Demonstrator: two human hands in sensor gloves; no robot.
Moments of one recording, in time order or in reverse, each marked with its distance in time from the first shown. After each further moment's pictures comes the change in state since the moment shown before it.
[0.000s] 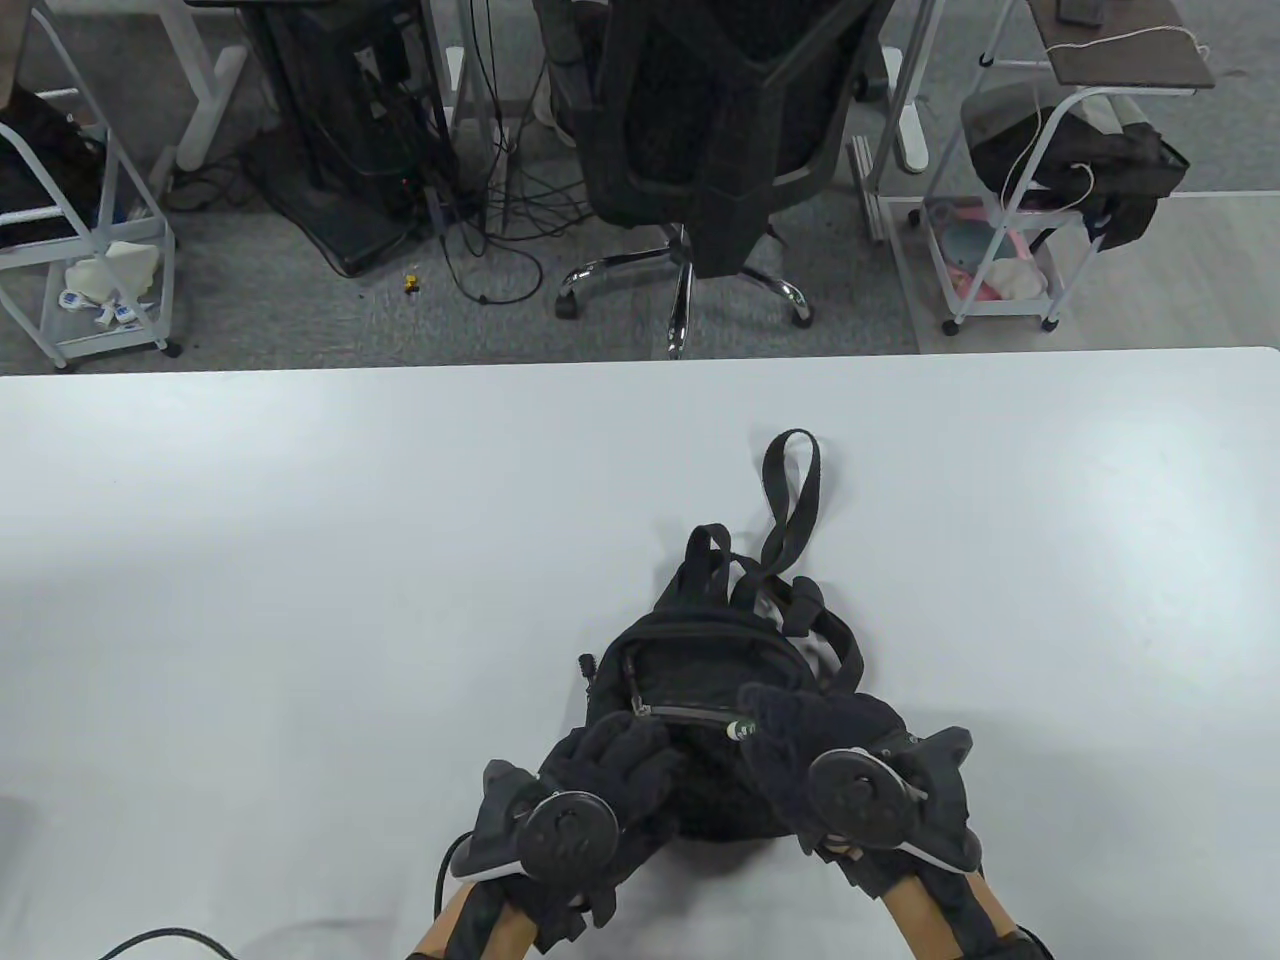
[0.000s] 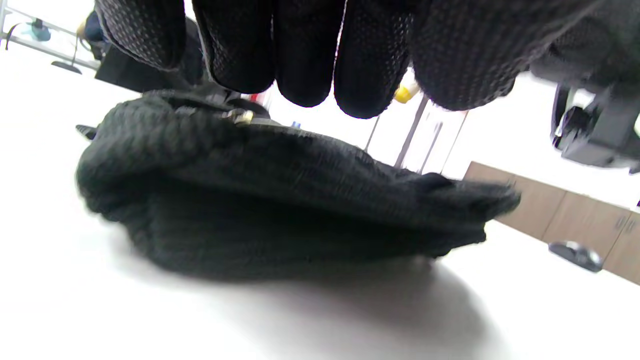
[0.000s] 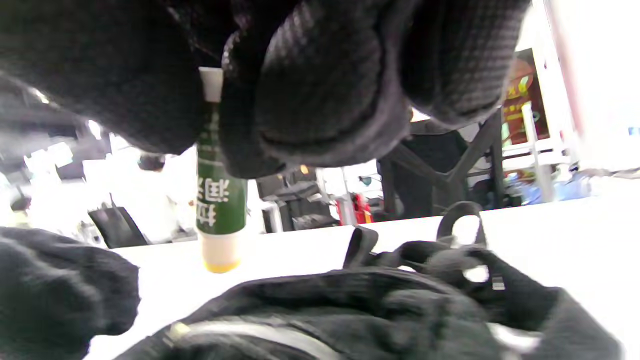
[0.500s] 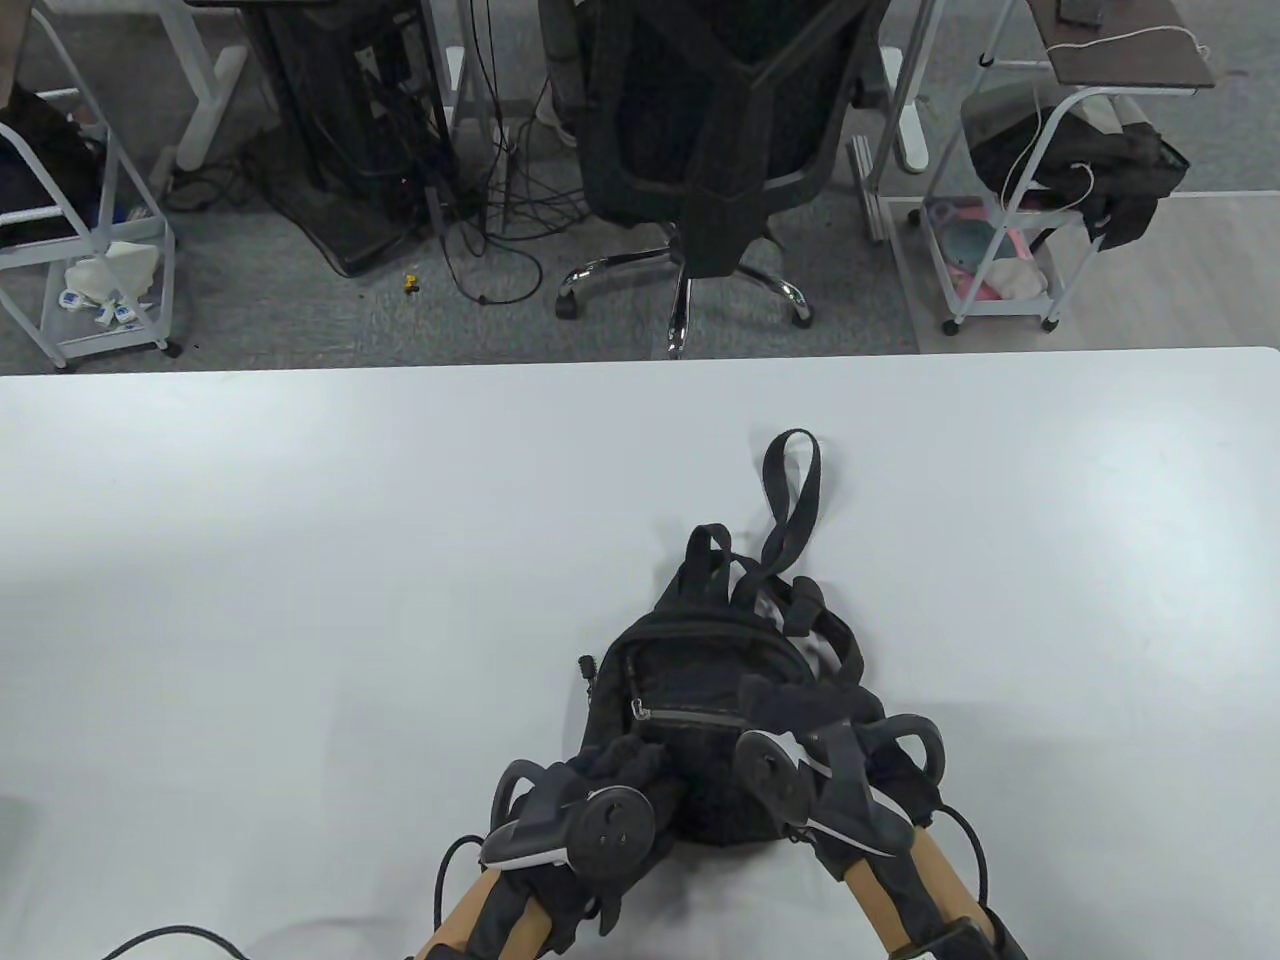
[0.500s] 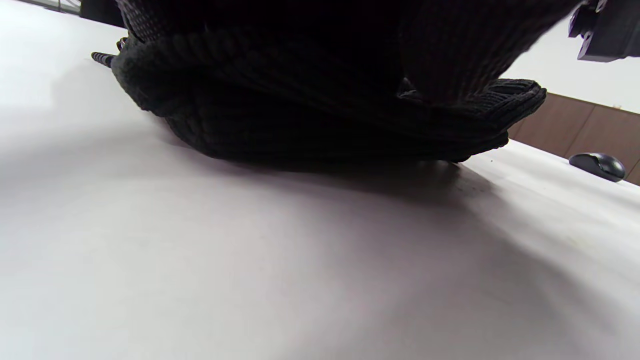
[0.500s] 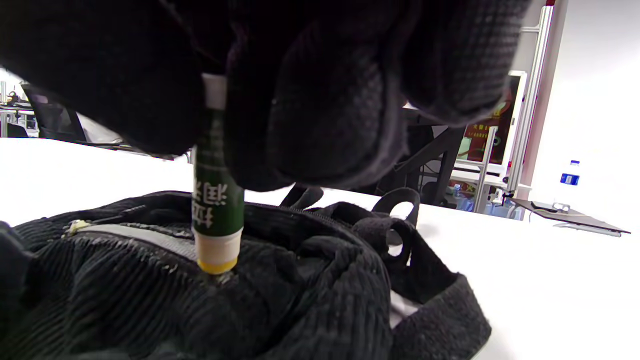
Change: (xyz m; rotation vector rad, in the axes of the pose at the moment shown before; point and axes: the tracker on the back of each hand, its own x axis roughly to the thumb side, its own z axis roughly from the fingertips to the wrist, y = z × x) left_hand 0.001 -0.021 -0.009 -0.198 0.027 -0.075; right_hand 0.017 0.025 -0.014 0.116 0.022 0.248
